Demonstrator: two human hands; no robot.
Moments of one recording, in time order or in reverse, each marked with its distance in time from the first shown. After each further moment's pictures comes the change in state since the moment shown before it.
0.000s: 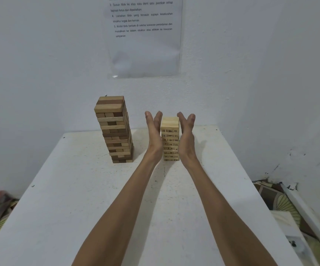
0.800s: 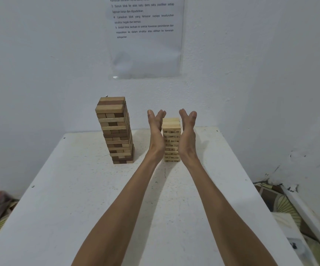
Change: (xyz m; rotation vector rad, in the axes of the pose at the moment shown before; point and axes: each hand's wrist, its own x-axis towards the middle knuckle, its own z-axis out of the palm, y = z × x) left_hand 0.000 0.002 0.004 0.058 -0.010 0.058; right_hand 0.000 -0.011 0.005 -0.018 0.033 -0.073
